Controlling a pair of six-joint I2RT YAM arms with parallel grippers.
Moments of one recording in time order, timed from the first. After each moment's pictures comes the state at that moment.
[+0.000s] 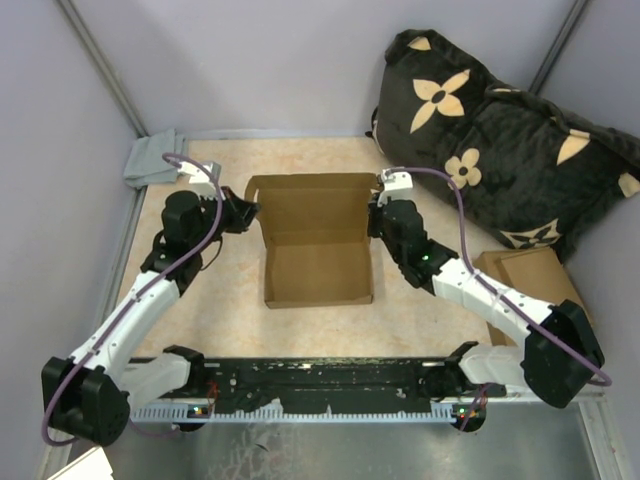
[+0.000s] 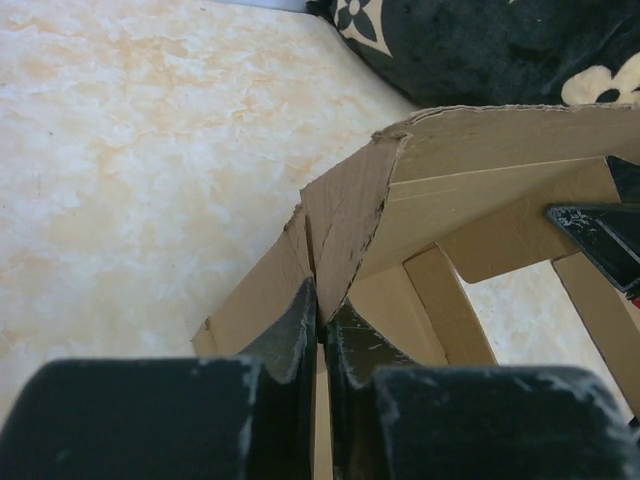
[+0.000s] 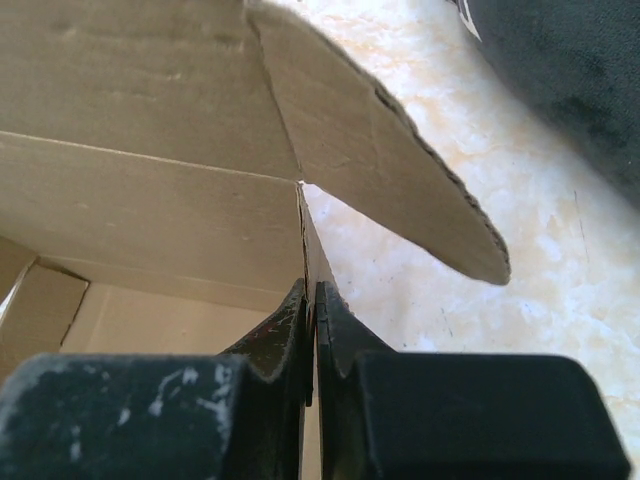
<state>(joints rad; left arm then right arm) -0.32 1.04 0.77 0.07 0.21 -0.42 0.67 1.21 0.79 0.13 0.38 0.25</state>
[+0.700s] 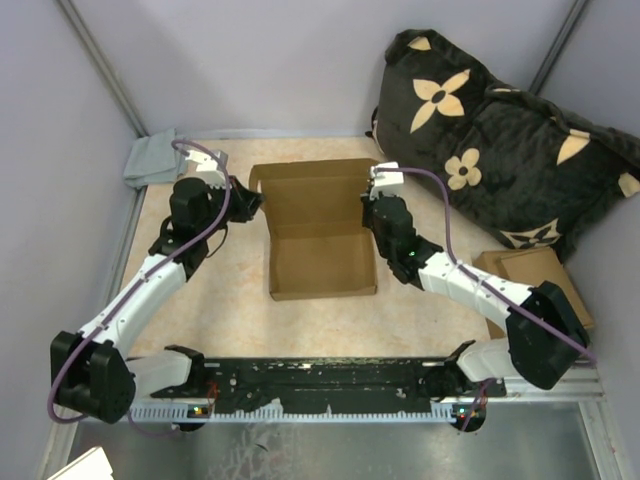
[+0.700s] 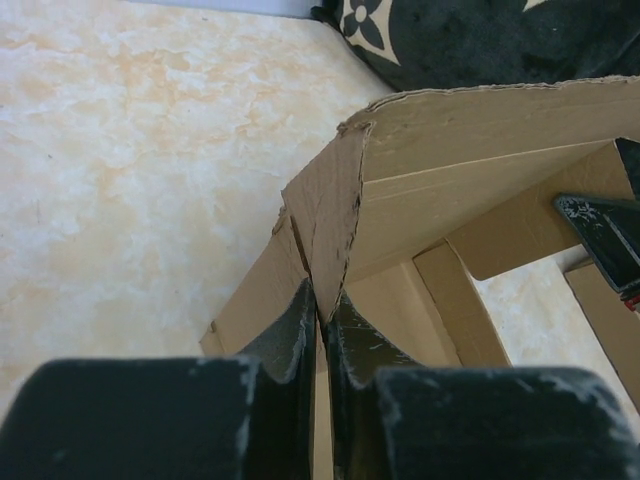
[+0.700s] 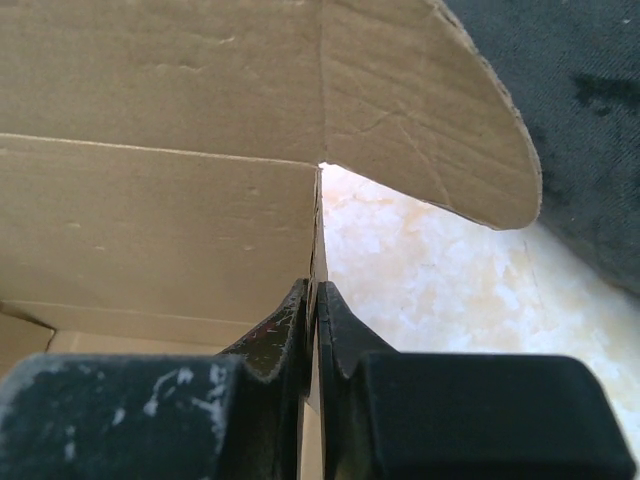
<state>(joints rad) -0.32 1.15 0.84 0.09 0.21 -0.41 0.70 1.32 0.81 0.31 0.52 0.15</state>
